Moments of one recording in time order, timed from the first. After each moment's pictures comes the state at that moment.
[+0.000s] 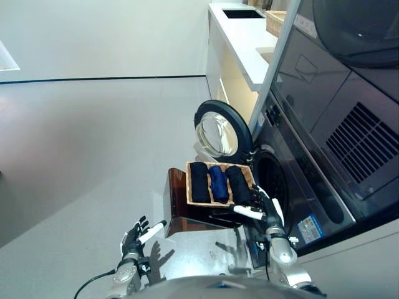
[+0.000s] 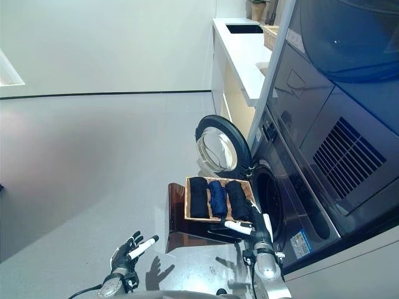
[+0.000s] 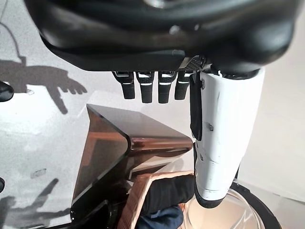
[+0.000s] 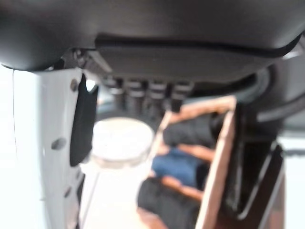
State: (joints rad) left arm 0.11 0.13 -0.18 0.94 -0.47 -0.27 0.11; right arm 0.13 -0.25 0.20 0.57 0.13 -0.22 -0.26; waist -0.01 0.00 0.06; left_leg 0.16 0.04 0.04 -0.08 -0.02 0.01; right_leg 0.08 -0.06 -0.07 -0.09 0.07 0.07
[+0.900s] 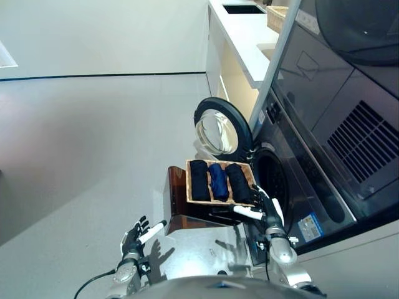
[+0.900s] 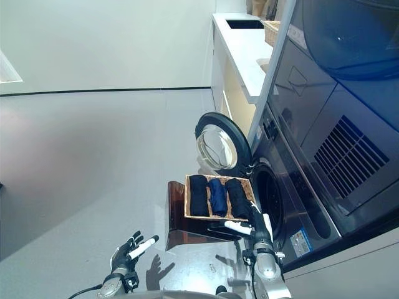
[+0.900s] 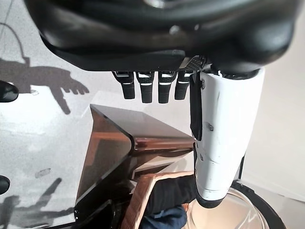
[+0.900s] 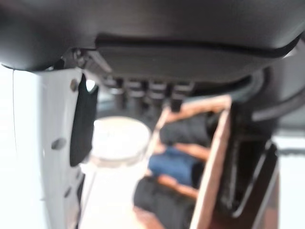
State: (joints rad) left arm 0.11 0.13 -0.18 0.94 -0.47 -0.27 0.11; right arm 0.13 -0.25 0.20 0.57 0.13 -0.22 -0.26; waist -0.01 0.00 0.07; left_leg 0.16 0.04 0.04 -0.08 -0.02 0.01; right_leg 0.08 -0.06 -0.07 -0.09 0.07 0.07
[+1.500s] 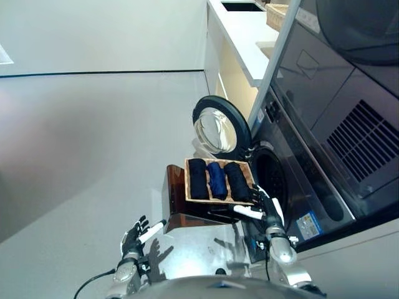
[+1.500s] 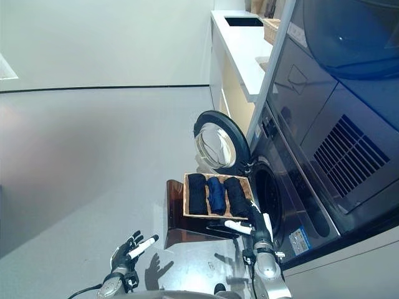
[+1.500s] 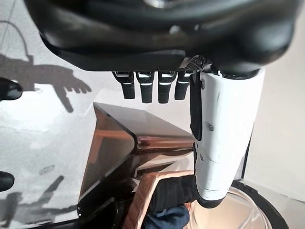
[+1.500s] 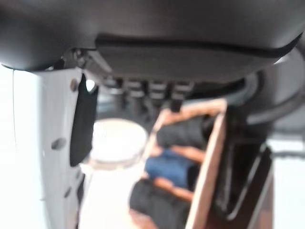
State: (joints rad) left arm 0.10 0.13 -0.17 0.94 -0.49 -0.27 0.11; right arm 0.12 -0.25 0.20 0.57 0.13 -0.22 -0.26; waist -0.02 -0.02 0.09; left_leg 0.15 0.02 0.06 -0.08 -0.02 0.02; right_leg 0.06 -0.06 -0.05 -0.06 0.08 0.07
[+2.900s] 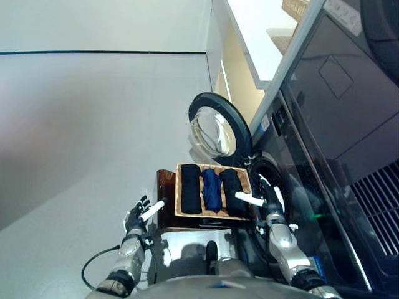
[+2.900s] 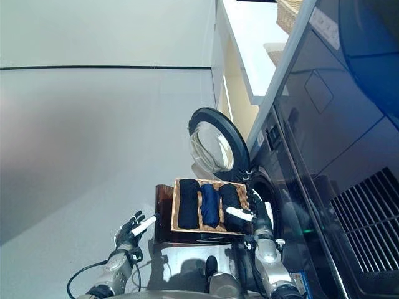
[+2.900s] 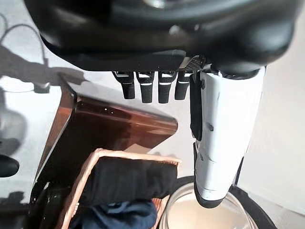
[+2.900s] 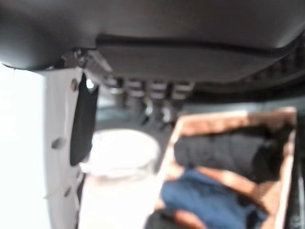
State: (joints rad) left arm -0.08 0.13 -0.17 1.03 -0.55 -0.27 0.14; right arm 0.01 -0.28 0.23 0.63 0.22 -0.22 -0.26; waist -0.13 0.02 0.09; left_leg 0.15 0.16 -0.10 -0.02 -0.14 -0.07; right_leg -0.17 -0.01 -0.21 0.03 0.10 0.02
